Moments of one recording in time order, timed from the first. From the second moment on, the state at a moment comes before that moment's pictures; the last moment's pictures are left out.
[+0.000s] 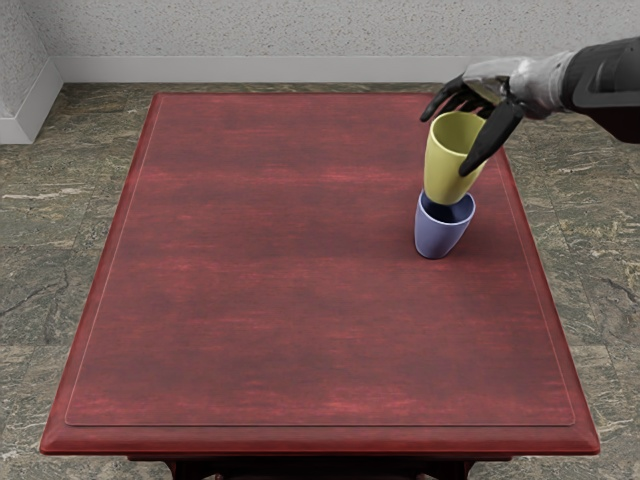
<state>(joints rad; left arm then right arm) 0.03 0.00 -0.03 -0.35 0.25 0.26 0.24 1.47 -0.79 0.17 1.47 -0.53 0.21 -0.61</state>
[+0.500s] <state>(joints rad) 0.03 0.00 -0.03 -0.35 0.25 0.26 0.24 1.40 -0.81 0.18 1.49 -0.57 0.15 -0.61</state>
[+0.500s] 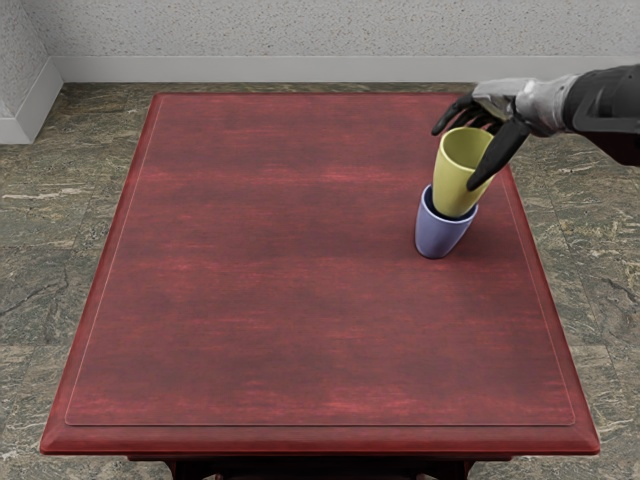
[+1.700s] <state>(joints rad) 0.03 0.00 -0.03 -0.35 0.25 0.26 0.24 1.34 -0.78 0.25 1.43 -0.53 0.16 -0.61</state>
